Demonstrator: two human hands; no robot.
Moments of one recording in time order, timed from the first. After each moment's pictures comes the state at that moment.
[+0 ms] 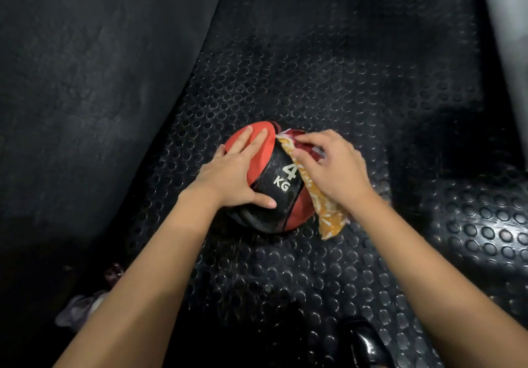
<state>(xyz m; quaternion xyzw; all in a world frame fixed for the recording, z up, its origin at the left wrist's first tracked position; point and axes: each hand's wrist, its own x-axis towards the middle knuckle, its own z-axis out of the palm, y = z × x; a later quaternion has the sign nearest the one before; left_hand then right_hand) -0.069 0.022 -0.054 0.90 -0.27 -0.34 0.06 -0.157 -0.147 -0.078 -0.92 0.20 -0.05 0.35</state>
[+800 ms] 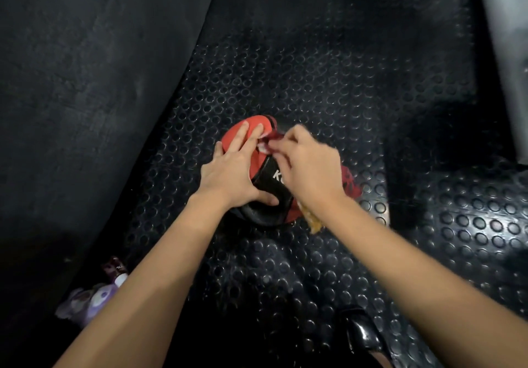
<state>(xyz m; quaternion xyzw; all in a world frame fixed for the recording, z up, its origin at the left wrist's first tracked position) -0.086 0.018 -0.057 0.92 -0.24 -0.30 0.07 -0.159 -0.110 -0.071 -0.96 0.11 -0.11 0.22</state>
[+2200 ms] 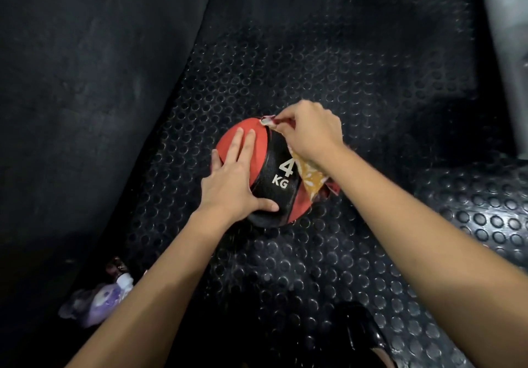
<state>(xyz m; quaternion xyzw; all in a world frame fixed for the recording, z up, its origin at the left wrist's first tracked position) -0.106 0.023 -0.060 0.93 -0.21 -0.29 0.08 -0.109 -0.141 -0.066 -0.95 0.19 0.01 0.25</state>
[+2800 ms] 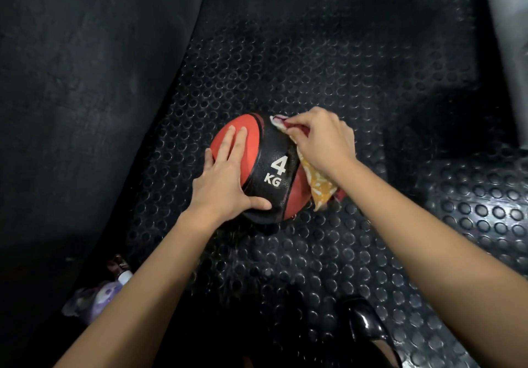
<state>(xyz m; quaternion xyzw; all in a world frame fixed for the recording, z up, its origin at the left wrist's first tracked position) -0.105 0.036 -0.065 0.93 -0.21 -0.28 0.09 -0.139 -0.147 -0.083 -0.93 0.23 -0.01 0.30</state>
